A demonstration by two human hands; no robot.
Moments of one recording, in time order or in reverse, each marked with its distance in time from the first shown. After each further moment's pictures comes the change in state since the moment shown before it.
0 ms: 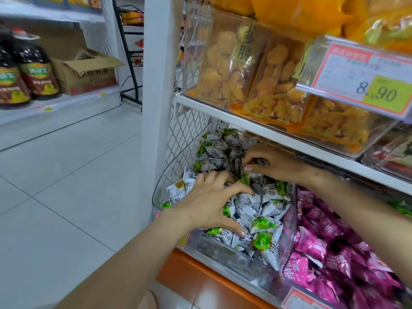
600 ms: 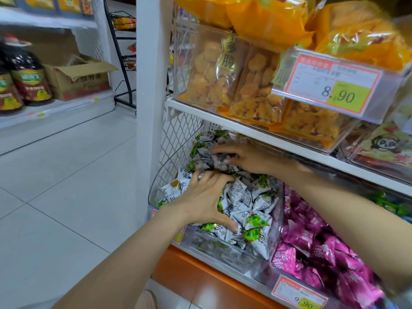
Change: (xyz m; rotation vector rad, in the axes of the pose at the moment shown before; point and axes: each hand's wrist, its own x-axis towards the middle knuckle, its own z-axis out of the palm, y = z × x) left_hand 0.003 0.003 -0.001 -0.011 -0.066 -0.057; right_hand 0.029 -0.014 0.008 -0.085 -0.091 0.117
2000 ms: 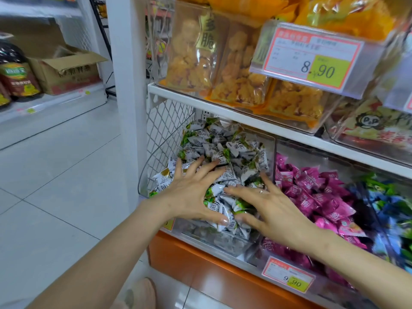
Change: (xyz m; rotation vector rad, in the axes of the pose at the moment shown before) left_hand -0.014 0.003 0.001 0.116 -0.083 -0.011; right_hand -0.139 -0.036 0.068 -0.231 0.265 -0.045
